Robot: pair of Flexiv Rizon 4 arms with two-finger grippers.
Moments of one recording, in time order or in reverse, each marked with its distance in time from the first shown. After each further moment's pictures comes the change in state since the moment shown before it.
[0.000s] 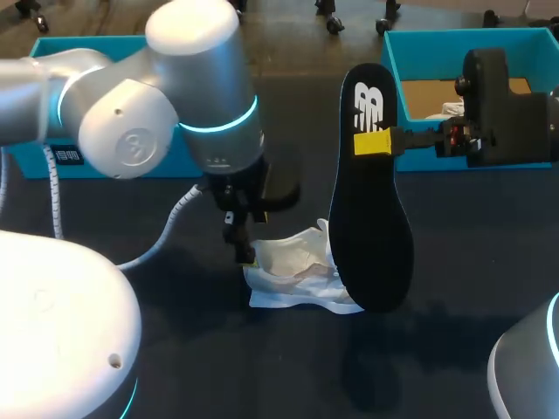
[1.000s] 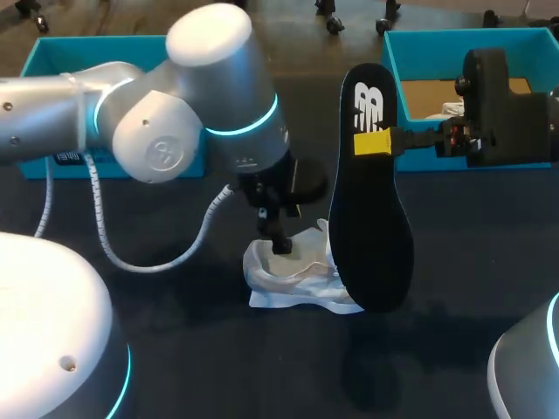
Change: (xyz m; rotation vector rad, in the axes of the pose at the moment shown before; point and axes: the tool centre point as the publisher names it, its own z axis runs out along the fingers) left arm -0.034 -0.052 0.026 0.118 -0.030 -0.019; right arm 0.000 0.000 0.000 0.000 0.000 0.000
